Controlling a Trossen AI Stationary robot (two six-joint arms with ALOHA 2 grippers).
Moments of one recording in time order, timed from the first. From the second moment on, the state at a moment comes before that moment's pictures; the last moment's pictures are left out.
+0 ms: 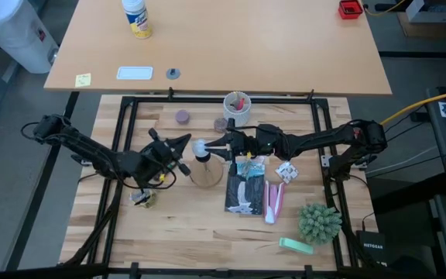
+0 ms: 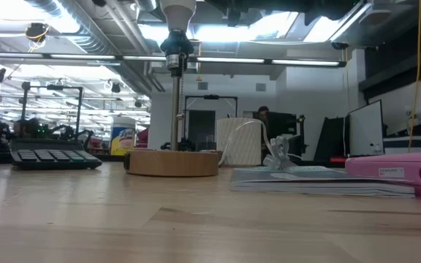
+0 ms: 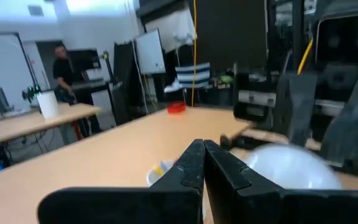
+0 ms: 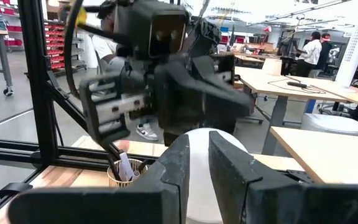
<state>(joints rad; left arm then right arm) -0.38 1.20 0.66 0.77 -1.16 0.33 -0.01 1.61 1.02 0.67 -0.09 -0.10</state>
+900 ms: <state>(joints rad) -0.40 1.20 0.66 0.69 -0.98 0.17 -0.01 1.61 1.02 0.68 -0.04 -0.11</state>
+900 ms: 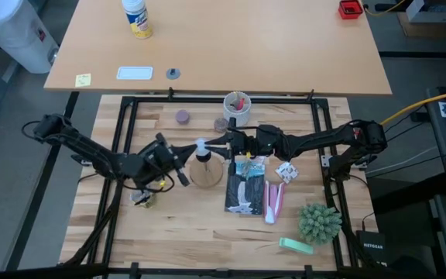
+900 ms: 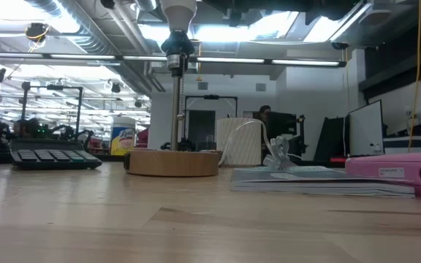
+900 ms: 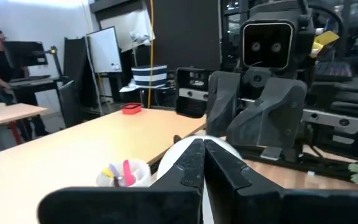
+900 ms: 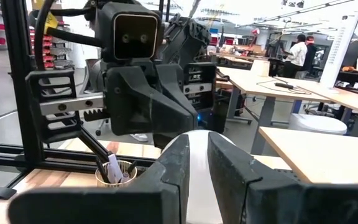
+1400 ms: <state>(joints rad) -0.38 1.20 0.66 0.64 -0.97 0.11 -0.01 1.61 1.02 0.73 -0.04 -0.11</state>
